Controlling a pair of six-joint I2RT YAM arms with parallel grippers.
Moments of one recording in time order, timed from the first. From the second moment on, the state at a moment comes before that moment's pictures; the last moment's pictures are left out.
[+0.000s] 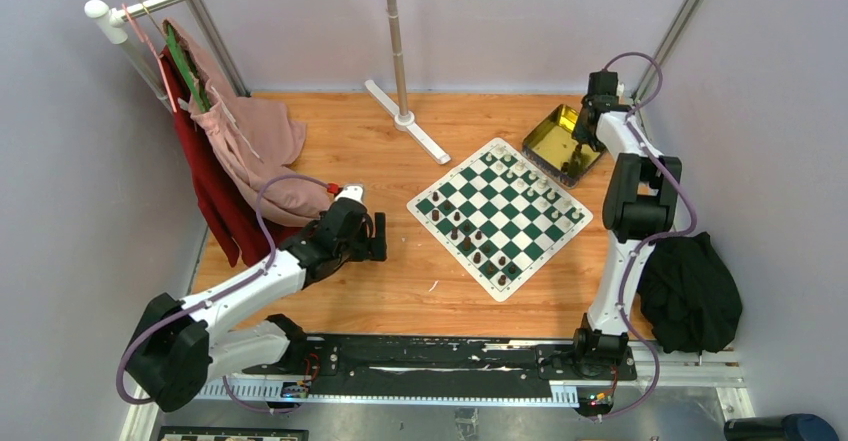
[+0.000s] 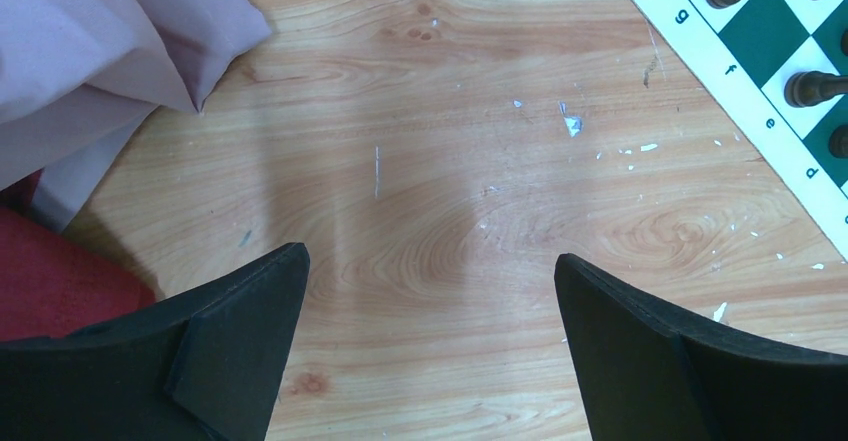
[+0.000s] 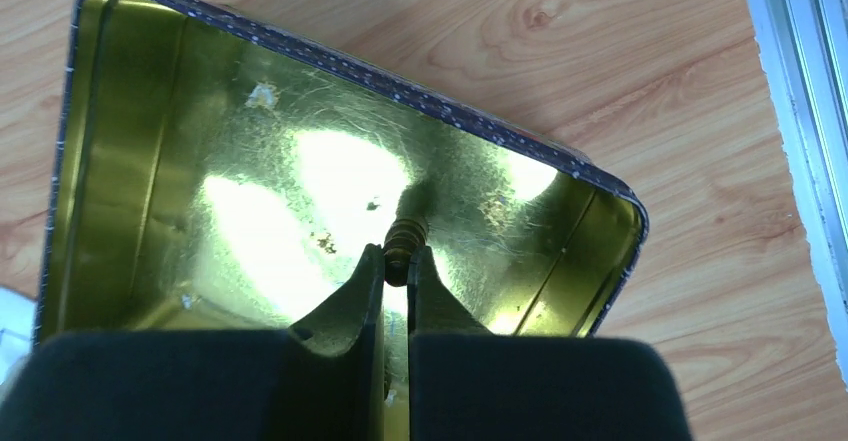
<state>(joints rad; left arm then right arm) -0.62 1.09 0.55 -0.28 -0.24 -0.49 -0.09 2.16 1.76 -0.47 0.19 0.24</state>
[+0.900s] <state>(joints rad) -0.62 0.85 0.45 -0.37 -0.23 -0.56 0.20 1.81 1.62 -0.48 0.00 0.13</state>
